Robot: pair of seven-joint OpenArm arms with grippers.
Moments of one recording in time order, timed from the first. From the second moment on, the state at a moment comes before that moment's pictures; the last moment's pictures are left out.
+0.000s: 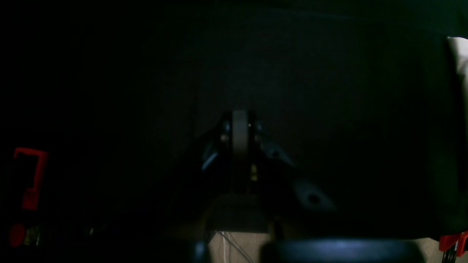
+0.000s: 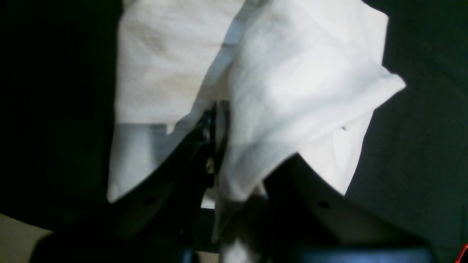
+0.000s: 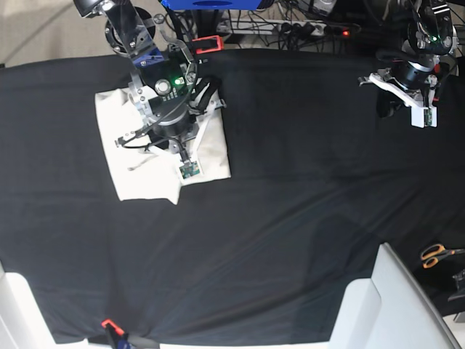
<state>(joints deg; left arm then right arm) 32.2 -14.6 -26.0 99.1 -26.3 -18.5 30.4 -9.7 0.7 -27.8 97.8 -16.1 -9.4 -58.2</state>
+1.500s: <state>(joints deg) 32.2 -14.8 -26.1 99.1 -26.3 -18.5 30.4 -9.9 -0.6 -31.5 94.4 -16.1 -9.2 -54.5</state>
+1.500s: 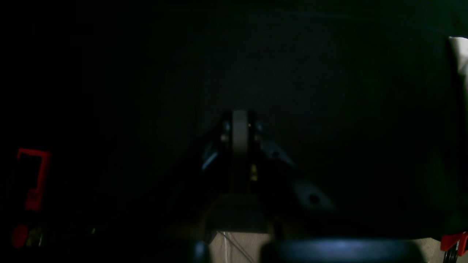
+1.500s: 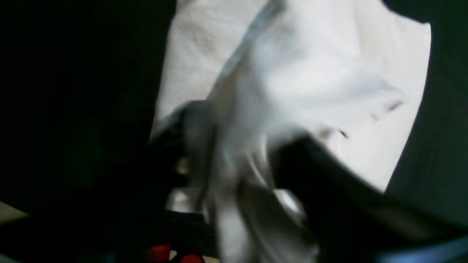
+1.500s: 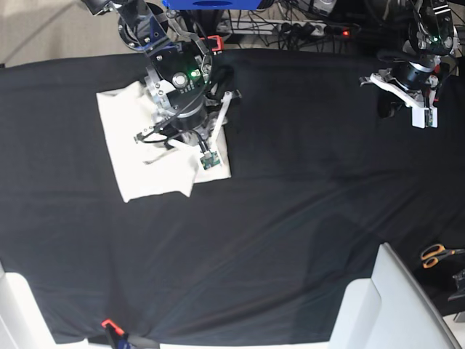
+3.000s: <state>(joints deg) 30.3 -14.4 -26.1 99.2 -22.2 -18.7 30.2 -7.7 -1.2 -21.0 88.7 -8.5 -9.2 -50.1</state>
